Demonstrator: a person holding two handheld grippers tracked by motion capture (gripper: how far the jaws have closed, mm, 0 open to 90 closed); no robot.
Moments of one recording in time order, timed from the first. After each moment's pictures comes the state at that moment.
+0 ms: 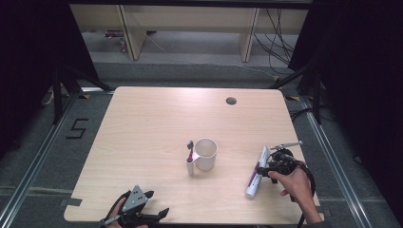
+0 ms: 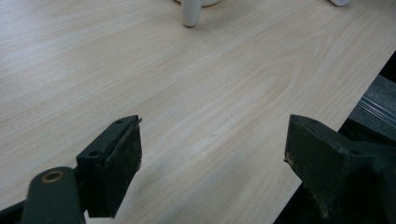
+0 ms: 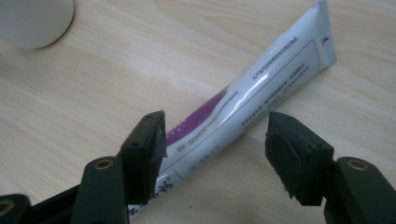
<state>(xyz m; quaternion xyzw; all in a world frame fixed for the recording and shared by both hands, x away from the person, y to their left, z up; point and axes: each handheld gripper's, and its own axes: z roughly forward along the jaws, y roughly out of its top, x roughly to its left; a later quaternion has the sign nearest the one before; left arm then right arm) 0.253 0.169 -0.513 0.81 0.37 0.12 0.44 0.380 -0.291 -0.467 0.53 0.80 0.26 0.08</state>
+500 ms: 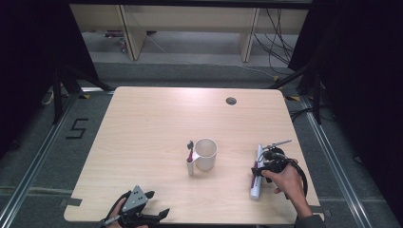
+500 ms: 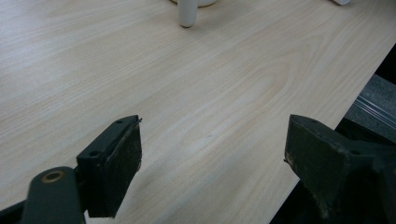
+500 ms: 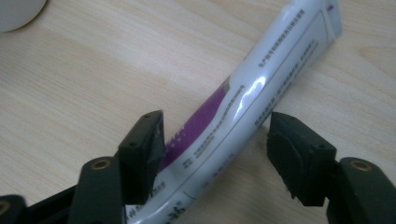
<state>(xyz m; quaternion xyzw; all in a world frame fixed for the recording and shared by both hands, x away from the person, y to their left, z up) 0.253 0.168 -0.512 0.81 0.37 0.12 0.44 0.393 -0.274 -0.477 0.54 0.81 0.22 0.07</state>
